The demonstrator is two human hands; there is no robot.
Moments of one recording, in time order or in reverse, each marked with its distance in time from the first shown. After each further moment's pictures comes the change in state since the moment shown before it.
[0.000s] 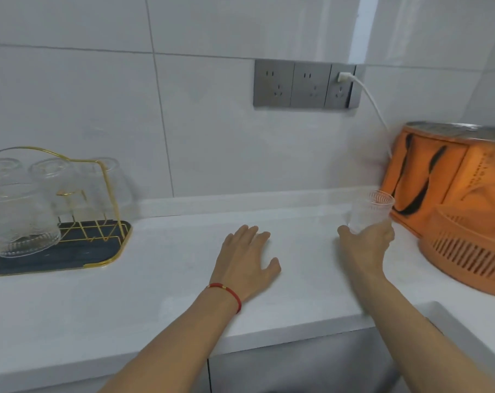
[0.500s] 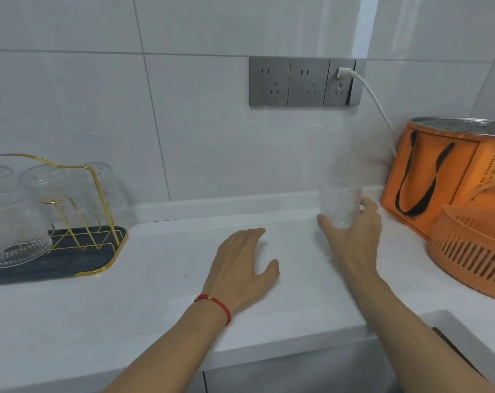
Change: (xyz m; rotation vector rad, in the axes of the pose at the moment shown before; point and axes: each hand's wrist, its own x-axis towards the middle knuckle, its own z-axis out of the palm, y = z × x) left_hand -0.002 0.000 -0.005 -0.194 0.101 0.000; right_hand 0.011 -0.001 0.018 -0.055 -0.012 -0.339
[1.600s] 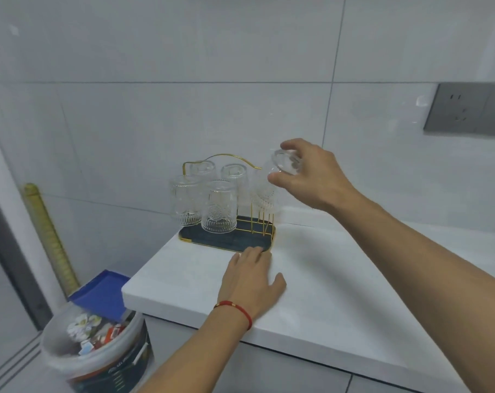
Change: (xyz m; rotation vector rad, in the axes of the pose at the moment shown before) left_hand -0.113 -0.131 -0.154 0.488 0.096 -0.325; right_hand -0.127 -0.318 0.128 0.055 -0.744 -0.650
